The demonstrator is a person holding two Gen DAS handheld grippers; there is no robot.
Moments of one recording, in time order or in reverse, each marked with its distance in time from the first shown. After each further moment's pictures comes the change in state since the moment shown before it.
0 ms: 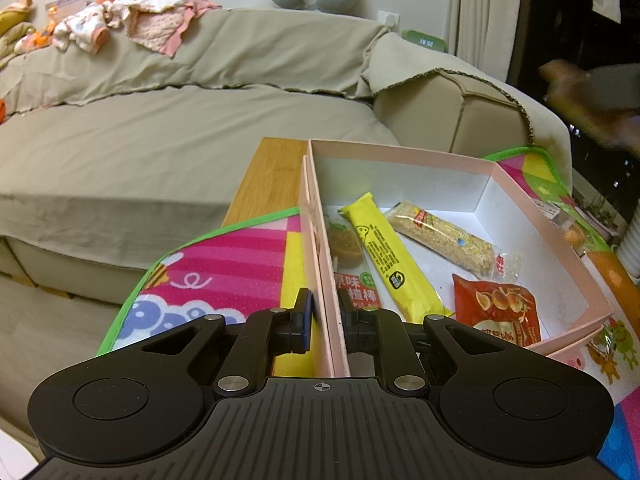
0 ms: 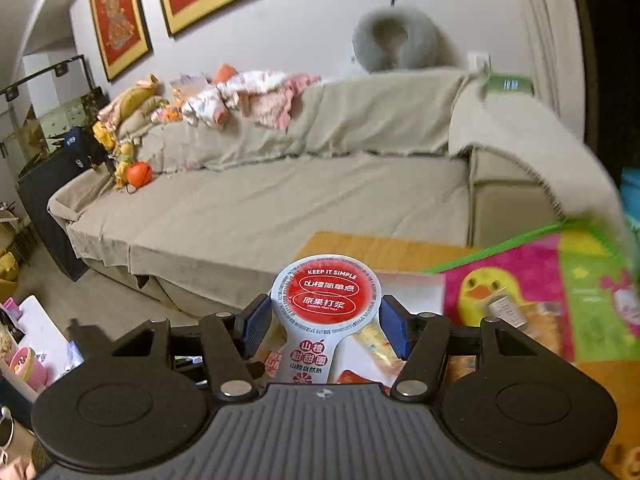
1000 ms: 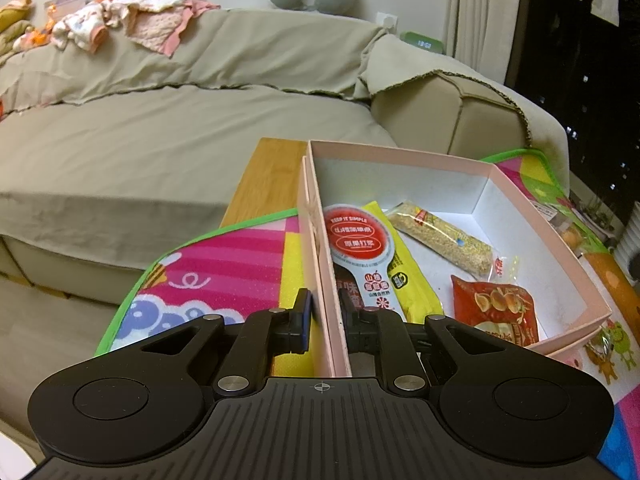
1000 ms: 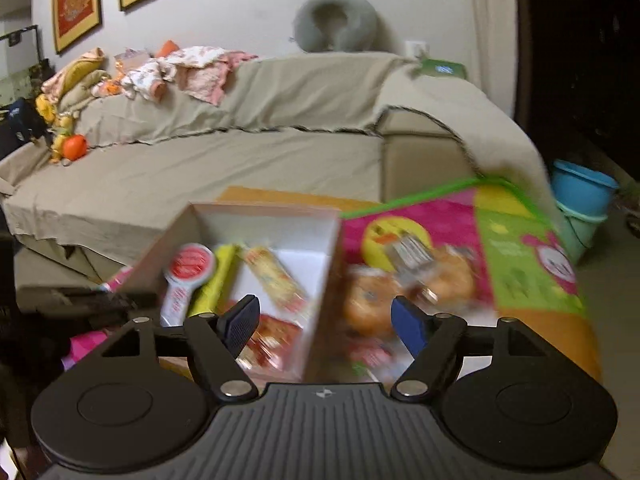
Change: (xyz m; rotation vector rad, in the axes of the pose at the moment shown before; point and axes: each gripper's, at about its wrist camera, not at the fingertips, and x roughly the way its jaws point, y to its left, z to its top) left arm 0.001 0.002 -0.001 -0.004 -0.003 -0.010; right arm -0.031 -0.058 -0.083 -0.030 -0.005 -0.238
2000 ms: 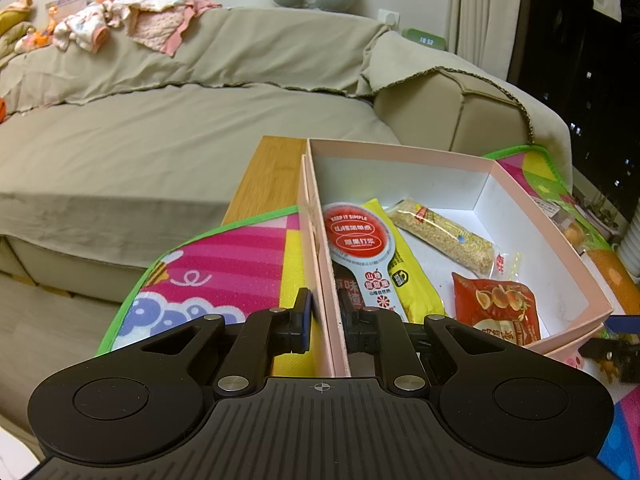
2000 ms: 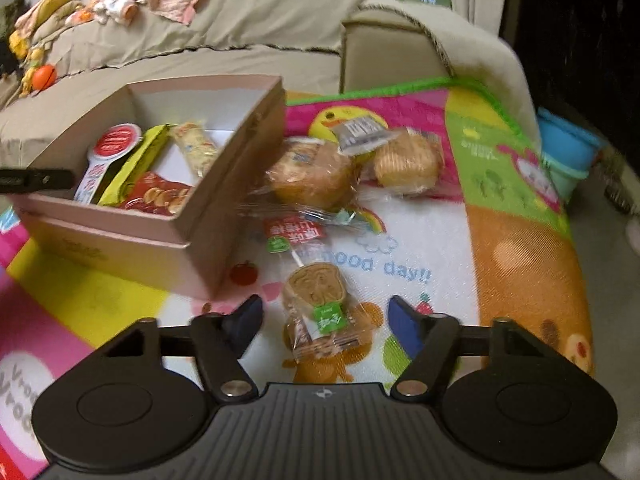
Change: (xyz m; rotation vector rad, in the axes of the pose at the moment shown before) left arm -0.001 -0.002 -0.001 0.004 0.006 0.012; right arm 0.054 -0.033 -0.050 -0.022 0.185 -0.047
